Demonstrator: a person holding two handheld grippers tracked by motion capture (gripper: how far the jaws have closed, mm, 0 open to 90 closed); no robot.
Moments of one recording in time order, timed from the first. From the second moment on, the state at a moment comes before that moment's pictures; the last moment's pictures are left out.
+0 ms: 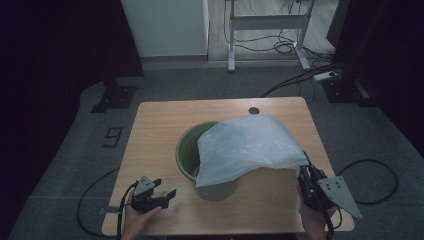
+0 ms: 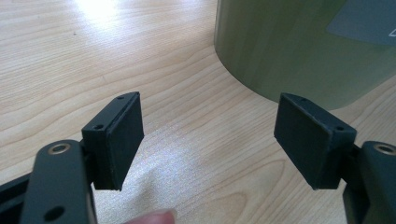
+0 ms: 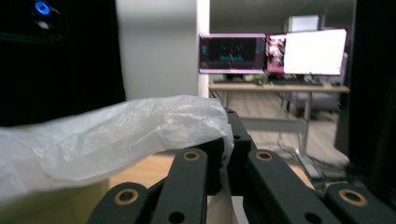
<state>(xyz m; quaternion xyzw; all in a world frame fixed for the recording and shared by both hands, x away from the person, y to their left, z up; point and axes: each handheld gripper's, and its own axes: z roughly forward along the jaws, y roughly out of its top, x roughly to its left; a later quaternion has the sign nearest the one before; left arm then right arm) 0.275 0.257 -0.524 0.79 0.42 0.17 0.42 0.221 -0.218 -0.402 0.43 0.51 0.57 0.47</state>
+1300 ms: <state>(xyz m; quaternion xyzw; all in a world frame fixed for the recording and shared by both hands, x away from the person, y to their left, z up) 0.204 0.223 -0.409 0.75 0.33 0.22 0.53 0.240 -0.187 -0.380 0.40 0.55 0.58 0.44</state>
